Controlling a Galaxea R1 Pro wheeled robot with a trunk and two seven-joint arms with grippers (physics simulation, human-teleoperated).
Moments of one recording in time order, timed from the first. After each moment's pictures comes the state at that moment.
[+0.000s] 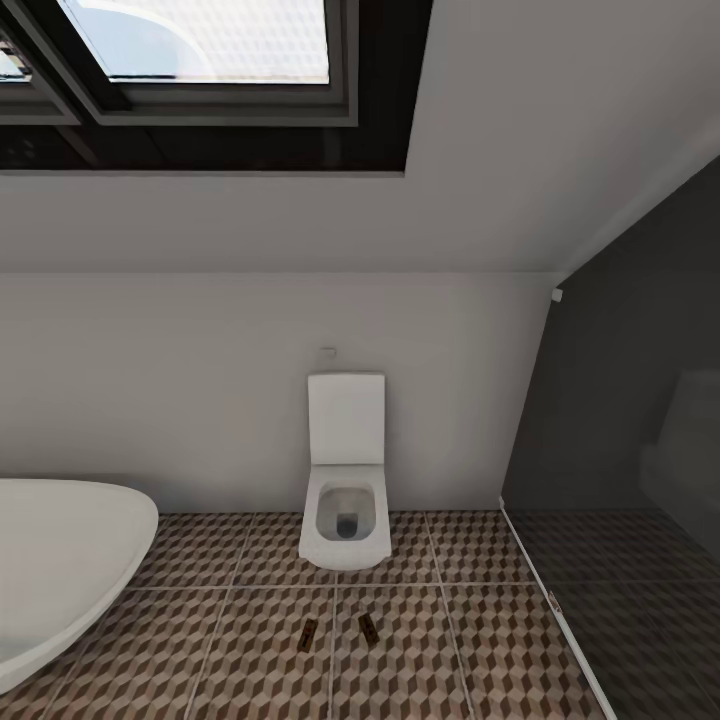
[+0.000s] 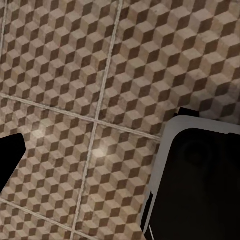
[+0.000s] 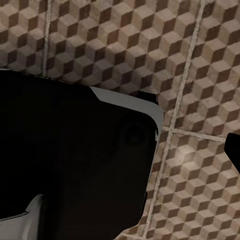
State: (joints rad) left arm -0.16 0.04 -0.46 0.07 0.63 -0.29 0.21; right arm -0.19 -0.05 0.56 -0.02 -0.40 -0.07 0.17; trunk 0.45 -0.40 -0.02
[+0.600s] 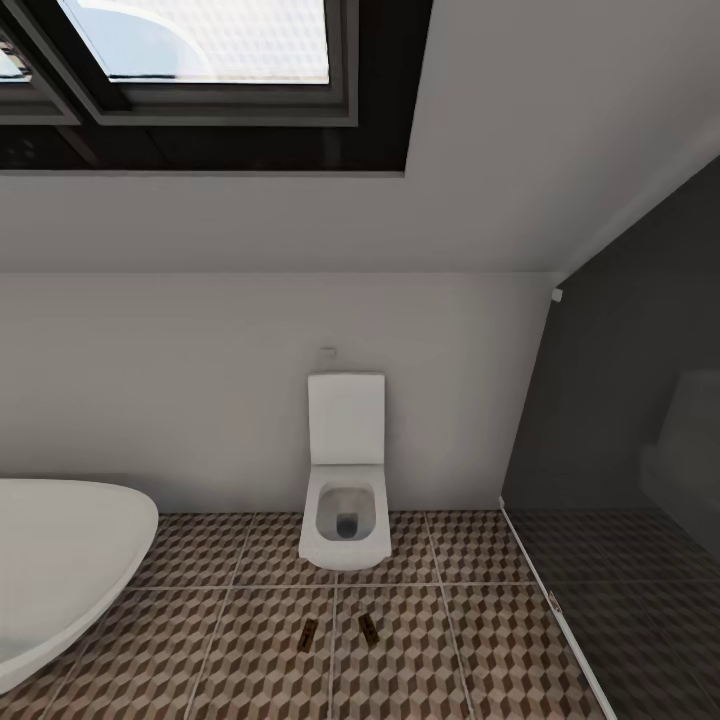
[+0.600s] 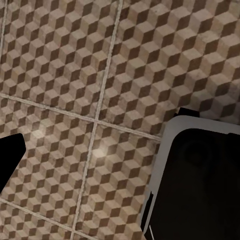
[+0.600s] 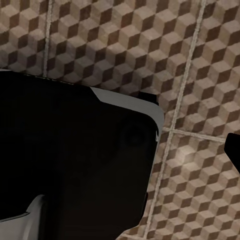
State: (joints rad) left arm -0.16 0.04 -0.46 0.07 0.63 -0.29 0.21; right arm -0.19 -0.05 0.56 -0.03 -0.40 -0.08 0.17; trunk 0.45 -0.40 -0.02
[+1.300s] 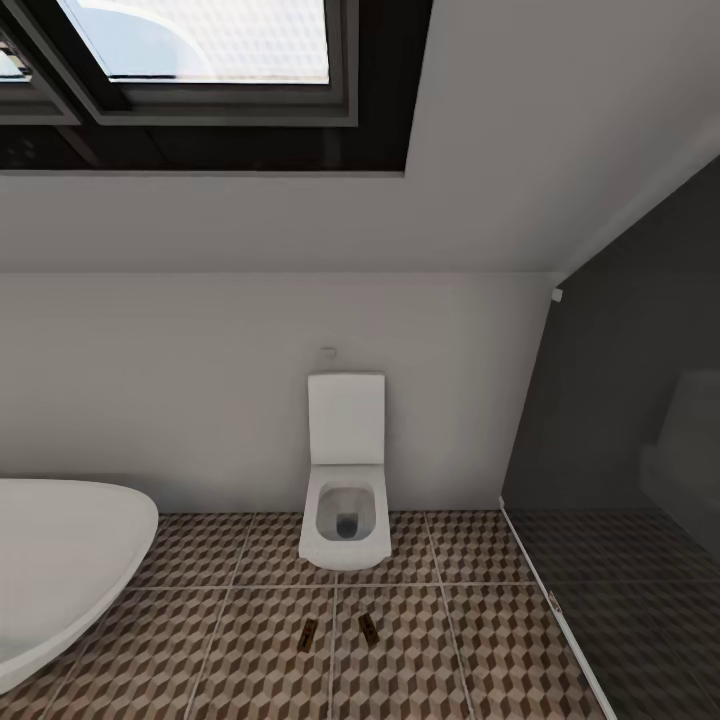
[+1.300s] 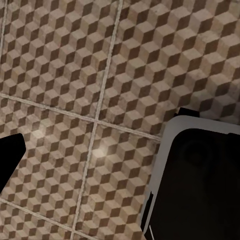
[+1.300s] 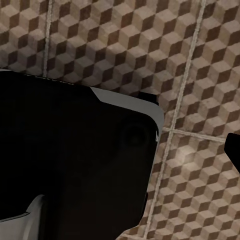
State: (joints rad) left arm -0.16 0.04 -0.46 0.07 0.63 -0.29 0.21; right arm -0.19 -0.05 0.56 -0.03 -0.40 -0.08 0.17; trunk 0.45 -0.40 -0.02
